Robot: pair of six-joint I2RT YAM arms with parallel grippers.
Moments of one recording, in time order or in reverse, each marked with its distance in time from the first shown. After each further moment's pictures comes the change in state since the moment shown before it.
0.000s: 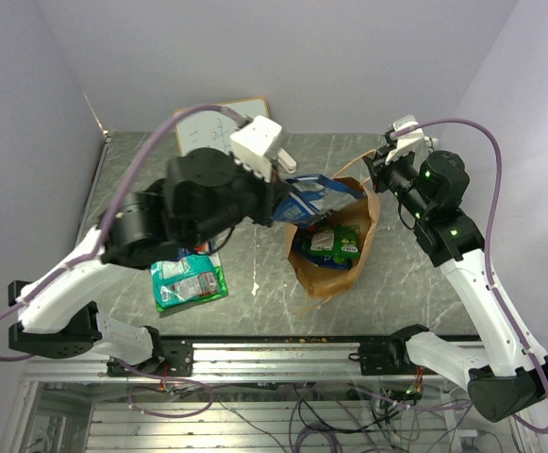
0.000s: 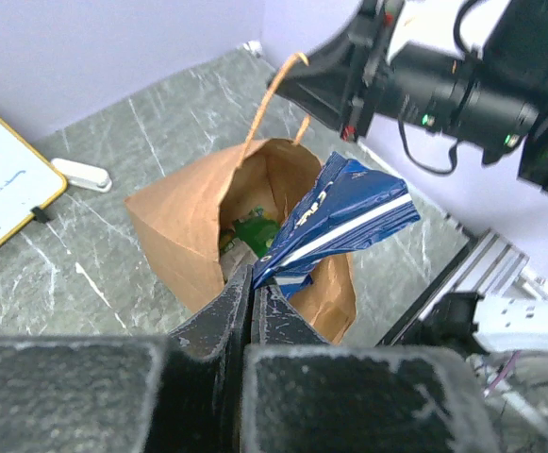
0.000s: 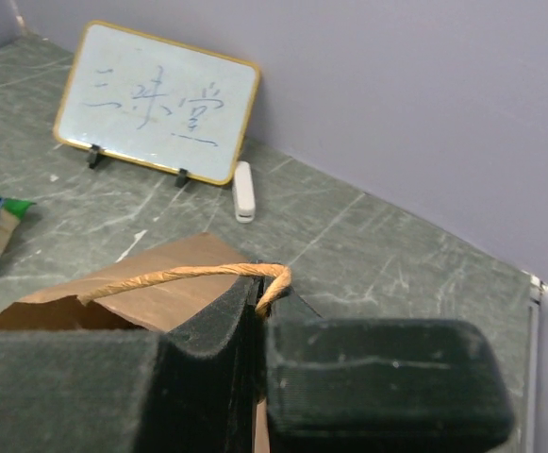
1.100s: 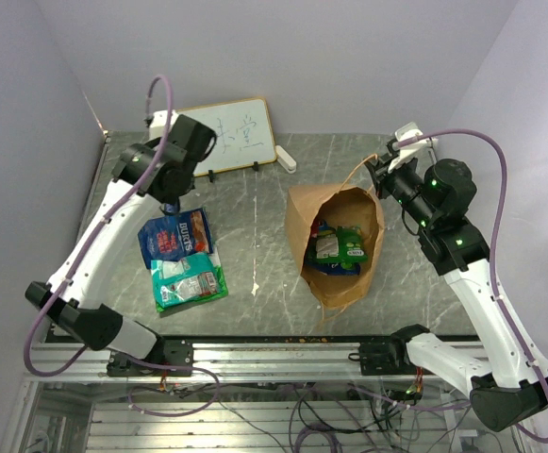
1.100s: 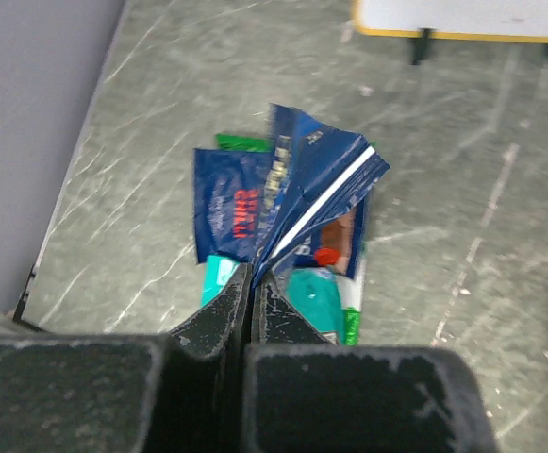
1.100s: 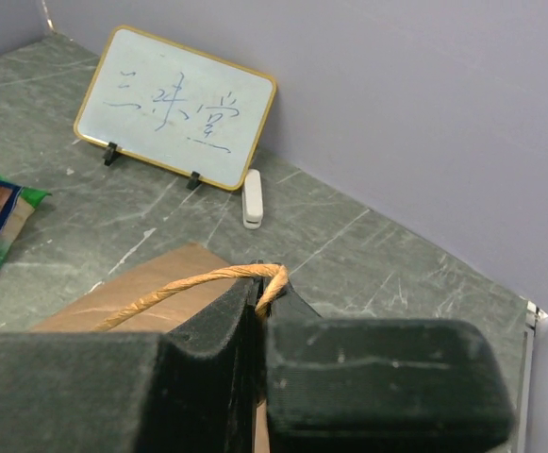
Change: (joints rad) left arm 0.734 0.061 -0.186 -0.521 -0.300 -0.412; right arm 0.000 -0.060 -0.031 0.002 -0.034 -0.049
